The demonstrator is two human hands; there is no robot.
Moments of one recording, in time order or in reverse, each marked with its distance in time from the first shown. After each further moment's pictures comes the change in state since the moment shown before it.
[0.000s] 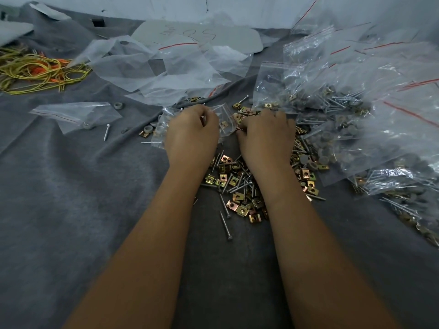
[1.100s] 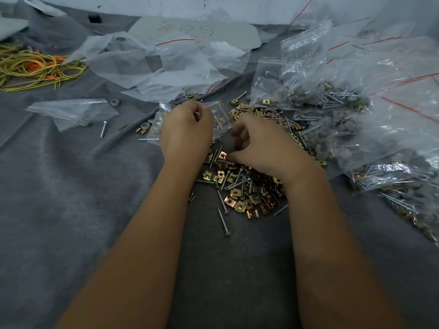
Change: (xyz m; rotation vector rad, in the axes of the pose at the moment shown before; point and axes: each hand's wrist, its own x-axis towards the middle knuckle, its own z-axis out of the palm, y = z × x) left_hand 0.003 -0.003 -0.002 -0.023 -0.014 -0.026; right_hand -0.011 0.019 -0.033 0.521 -0.461 -0.179
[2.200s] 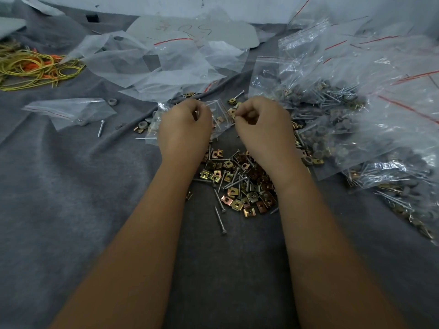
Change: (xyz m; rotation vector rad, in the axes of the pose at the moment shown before) left_hand -0.001 0.000 0.000 -0.012 -0.012 0.033; right_hand 0.007 -0.004 0.009 0.270 0.484 0.023
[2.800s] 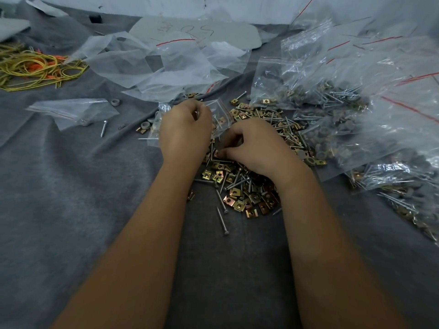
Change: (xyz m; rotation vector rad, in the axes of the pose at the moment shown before) left_hand 0.003 -0.003 0.001 -0.019 0.024 -0.062; right_hand -0.001 -0.004 0.001 -0.246 -0.465 -0.044
